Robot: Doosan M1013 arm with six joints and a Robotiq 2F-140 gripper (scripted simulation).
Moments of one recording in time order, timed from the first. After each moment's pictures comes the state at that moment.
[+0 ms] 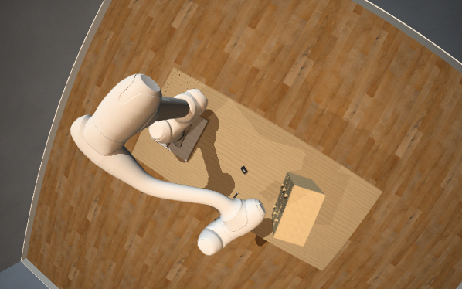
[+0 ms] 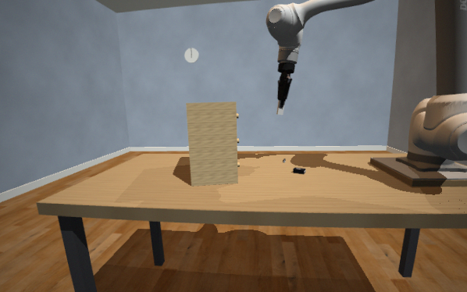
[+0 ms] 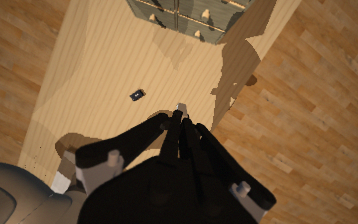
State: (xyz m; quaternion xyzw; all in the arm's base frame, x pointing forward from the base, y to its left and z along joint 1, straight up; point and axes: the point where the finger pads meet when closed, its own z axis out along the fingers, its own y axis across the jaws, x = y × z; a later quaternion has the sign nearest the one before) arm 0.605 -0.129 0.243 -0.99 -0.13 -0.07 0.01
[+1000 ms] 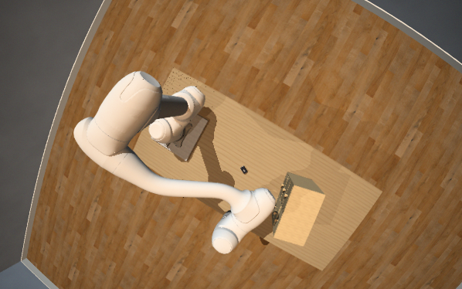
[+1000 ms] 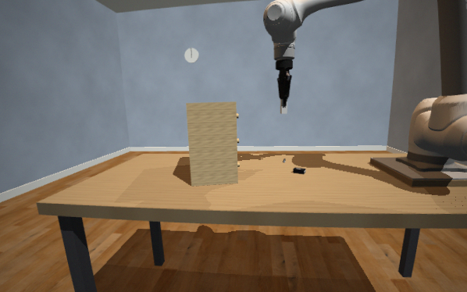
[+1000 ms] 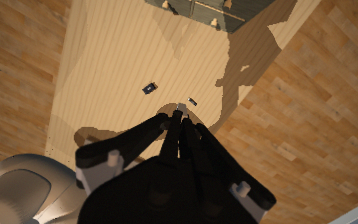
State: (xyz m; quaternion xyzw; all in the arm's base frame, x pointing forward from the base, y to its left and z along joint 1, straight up) arm 0.593 -0.093 0.249 -0.99 -0.13 0.00 0.00
